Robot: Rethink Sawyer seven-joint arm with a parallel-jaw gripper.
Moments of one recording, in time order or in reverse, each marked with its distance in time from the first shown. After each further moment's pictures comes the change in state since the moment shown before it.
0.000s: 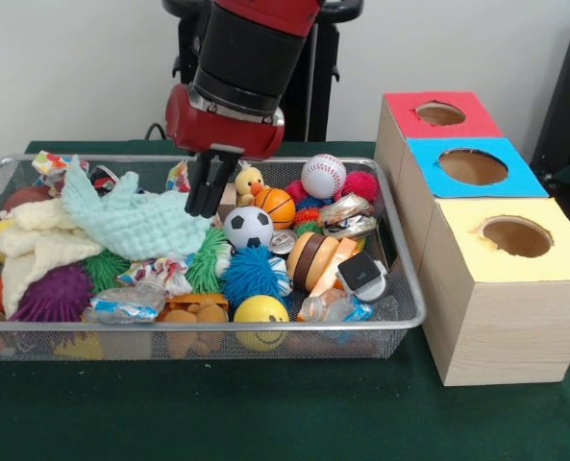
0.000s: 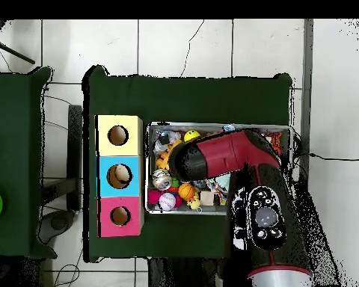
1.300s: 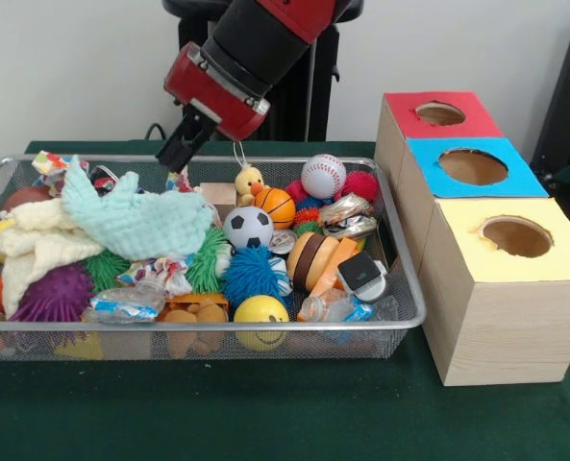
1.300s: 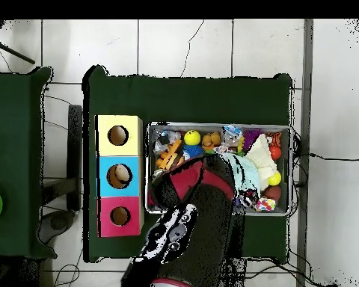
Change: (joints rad) arm 0.412 0.162 -0.537 -0.018 0.028 -0.109 0.675
